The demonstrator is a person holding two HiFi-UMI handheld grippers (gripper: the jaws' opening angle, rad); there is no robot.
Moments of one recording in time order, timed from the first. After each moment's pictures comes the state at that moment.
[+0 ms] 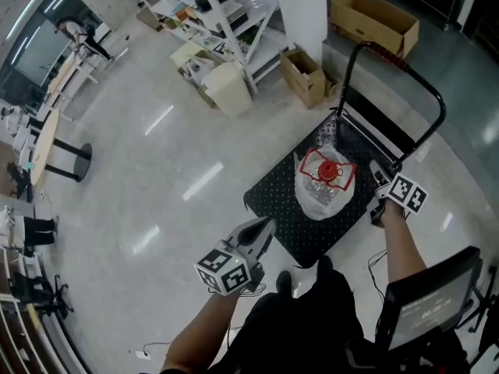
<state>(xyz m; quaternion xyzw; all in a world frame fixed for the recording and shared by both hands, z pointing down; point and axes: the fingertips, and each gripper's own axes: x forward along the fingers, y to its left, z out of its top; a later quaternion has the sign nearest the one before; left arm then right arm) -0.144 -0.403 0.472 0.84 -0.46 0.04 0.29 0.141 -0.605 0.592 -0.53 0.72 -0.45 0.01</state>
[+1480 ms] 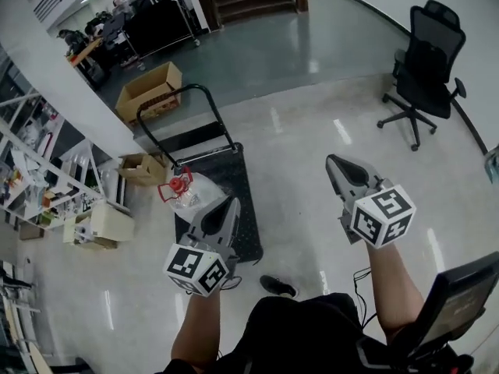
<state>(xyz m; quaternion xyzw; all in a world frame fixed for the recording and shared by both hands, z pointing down) 0.094 -0.112 0.312 1.00 -0.07 0.05 0.05 0.268 -0.001 0.294 -0.78 0.62 -0.08 0.02</state>
